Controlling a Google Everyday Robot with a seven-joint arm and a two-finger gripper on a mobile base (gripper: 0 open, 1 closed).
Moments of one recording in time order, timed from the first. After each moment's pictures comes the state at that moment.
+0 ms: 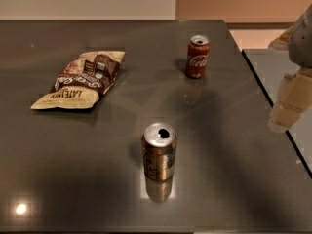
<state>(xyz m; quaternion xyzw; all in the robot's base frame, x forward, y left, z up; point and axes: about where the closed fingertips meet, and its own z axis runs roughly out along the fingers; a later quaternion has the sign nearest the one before) 0.438 -0.217 0.976 -0.60 0.78 -0.03 0.16</state>
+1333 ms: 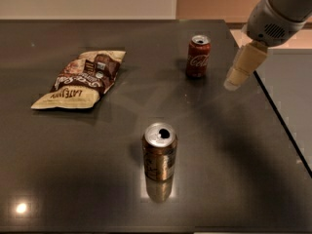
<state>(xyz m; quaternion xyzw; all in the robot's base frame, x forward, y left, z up) 0.559 -0.196 0.957 -0.55 0.81 -0.01 0.21</state>
